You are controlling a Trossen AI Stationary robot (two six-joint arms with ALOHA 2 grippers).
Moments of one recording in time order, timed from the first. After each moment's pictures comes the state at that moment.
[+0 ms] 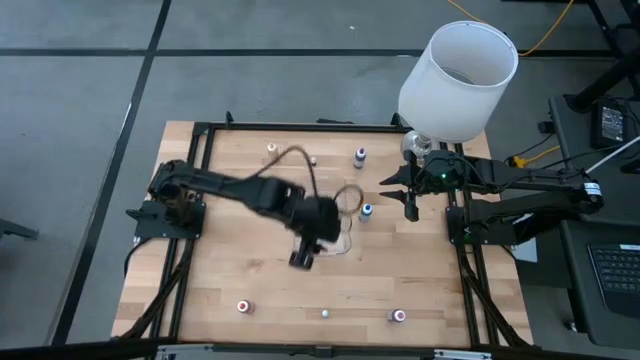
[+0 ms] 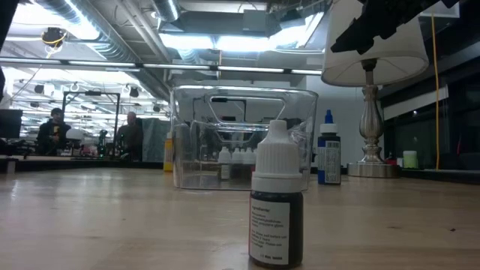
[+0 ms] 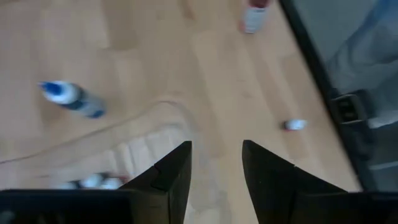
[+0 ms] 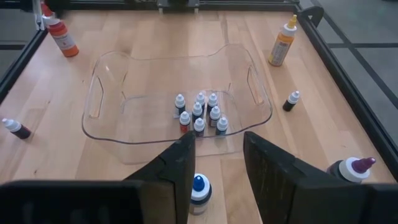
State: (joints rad) left arm -0.21 1.84 1.88 -1.01 0.05 0.04; right arm -0.10 0.89 0.80 -0.44 -0.02 -0.06
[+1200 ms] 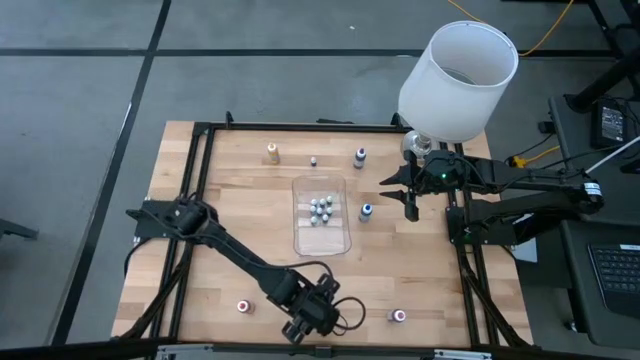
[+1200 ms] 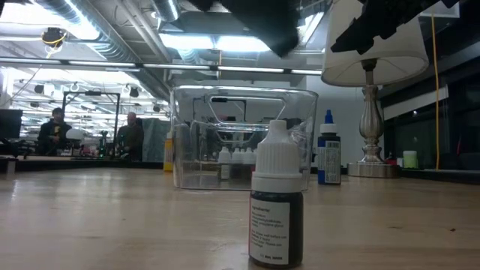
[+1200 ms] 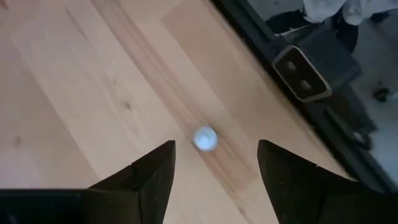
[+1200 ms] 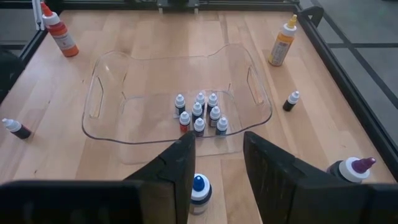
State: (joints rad) left arm -0.55 2.18 1.87 -0.80 -0.07 0.09; right arm -0.10 0.89 0.80 -0.44 -0.02 -0.06
